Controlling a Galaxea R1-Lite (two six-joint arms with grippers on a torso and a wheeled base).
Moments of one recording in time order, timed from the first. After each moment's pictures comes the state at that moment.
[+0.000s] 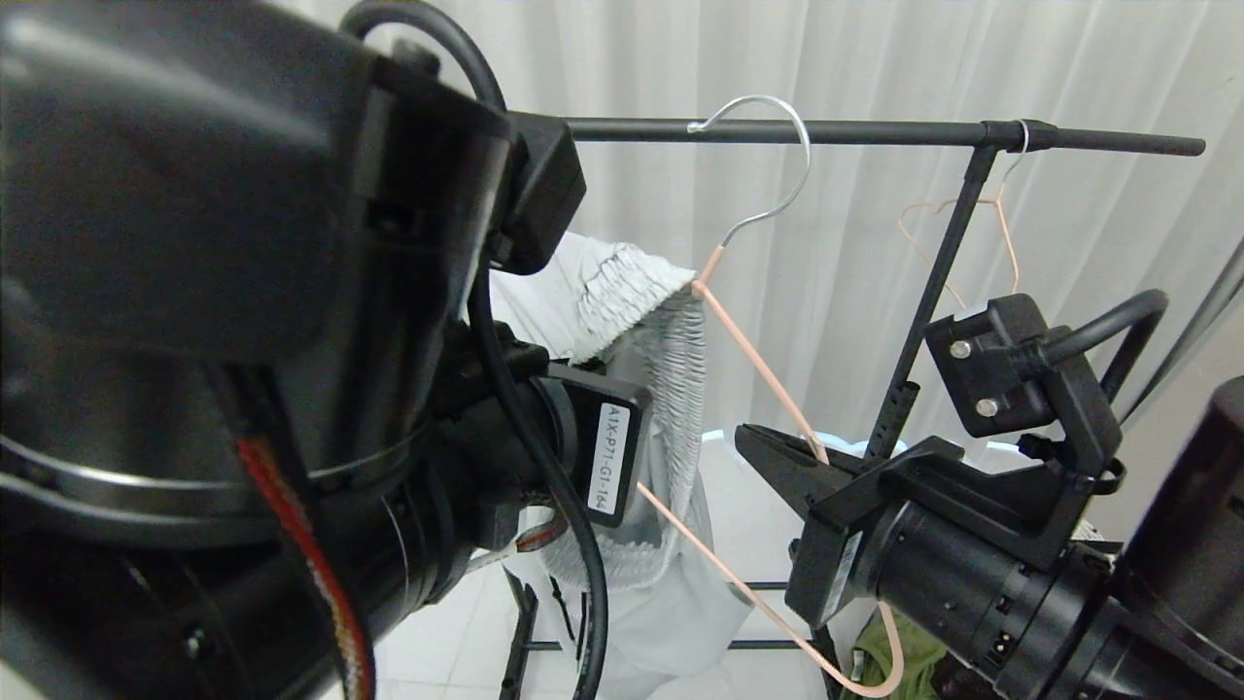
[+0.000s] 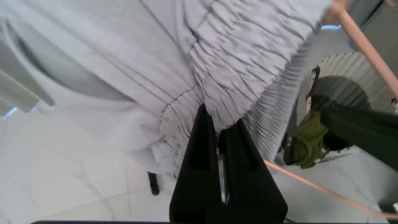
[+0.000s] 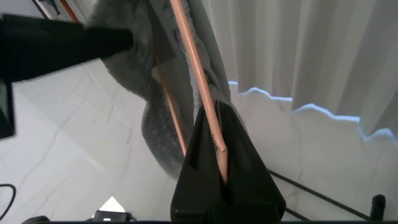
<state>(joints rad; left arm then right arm) -1.09 1.51 -1.22 0.17 0.71 -0.17 1.18 1.52 -0.69 -0.83 -0.42 0.24</state>
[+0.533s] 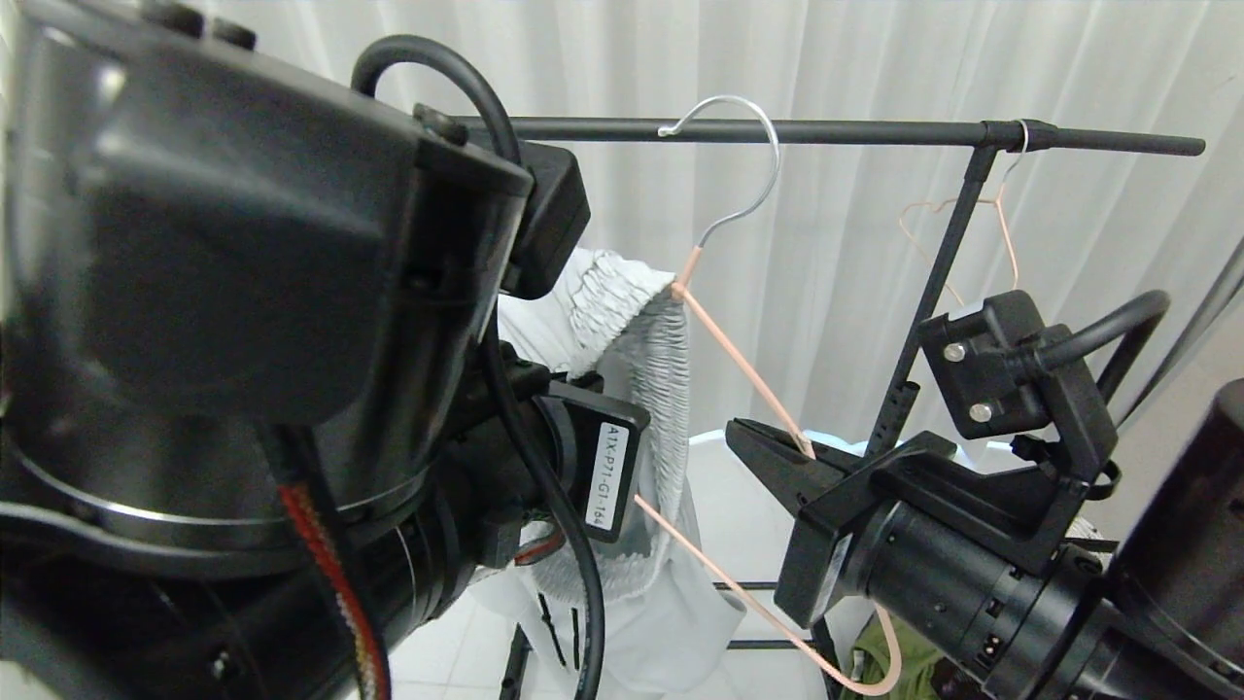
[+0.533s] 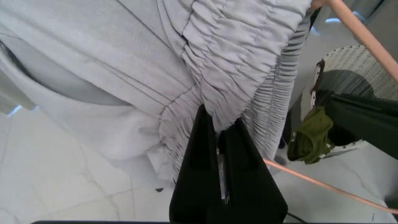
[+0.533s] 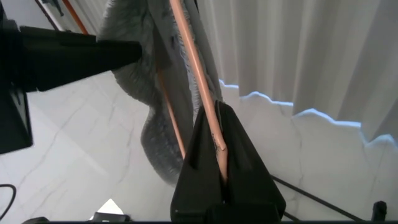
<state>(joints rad) -1.09 1.51 -1.20 0.17 0.71 -0.17 1.19 1.54 -0.69 -0.87 -0.42 0.21</state>
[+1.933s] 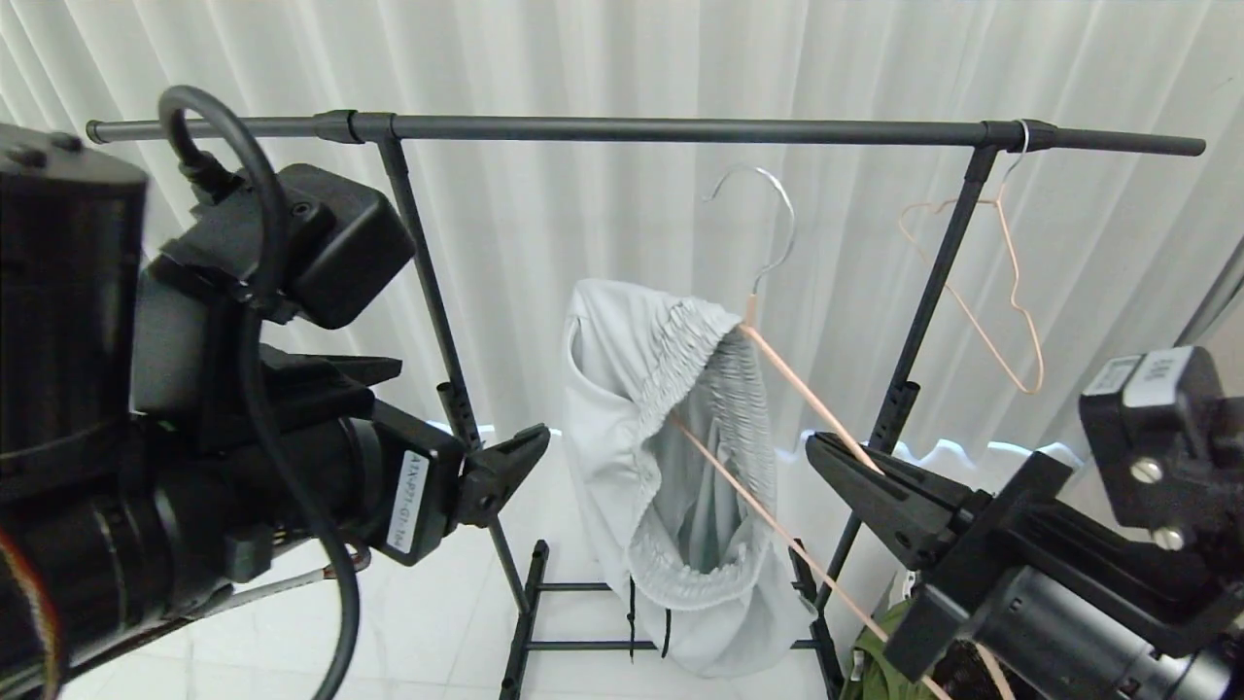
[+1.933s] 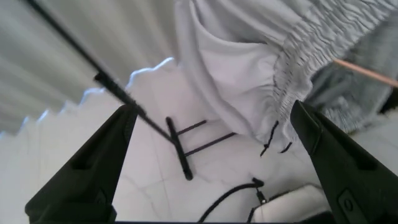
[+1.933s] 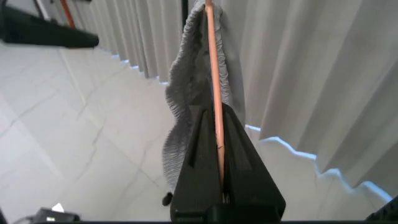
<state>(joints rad) -0.87 1.30 -1.02 0.17 0.48 0.05 1.19 1.43 -0.45 -1.10 -0.41 -0.03</state>
